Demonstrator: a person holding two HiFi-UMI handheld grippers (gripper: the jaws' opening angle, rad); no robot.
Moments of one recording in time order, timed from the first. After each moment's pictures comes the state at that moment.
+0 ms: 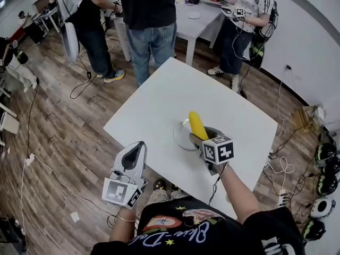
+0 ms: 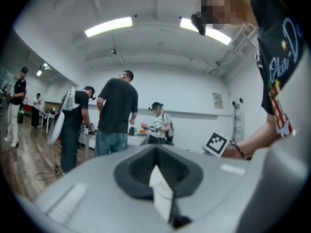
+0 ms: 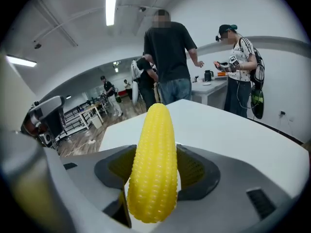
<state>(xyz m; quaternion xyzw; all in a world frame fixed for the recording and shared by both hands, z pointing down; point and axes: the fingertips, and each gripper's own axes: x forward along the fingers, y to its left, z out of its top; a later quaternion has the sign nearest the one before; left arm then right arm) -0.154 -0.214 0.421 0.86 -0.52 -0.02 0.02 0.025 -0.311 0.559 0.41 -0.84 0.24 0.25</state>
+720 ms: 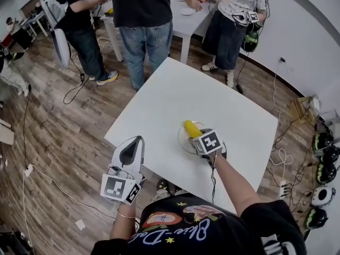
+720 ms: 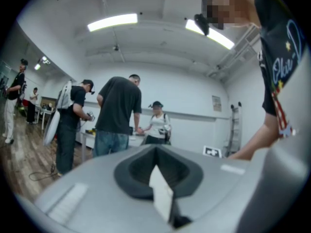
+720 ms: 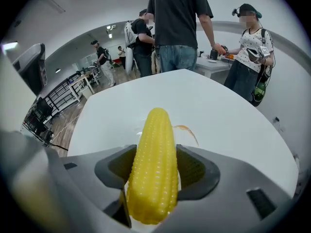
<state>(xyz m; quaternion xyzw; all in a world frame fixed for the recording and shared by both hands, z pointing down) -0.196 -0.269 0.421 0.87 -0.50 -0.02 0.04 0.006 -0.339 0.647 0.39 -0.78 0.26 0.42</state>
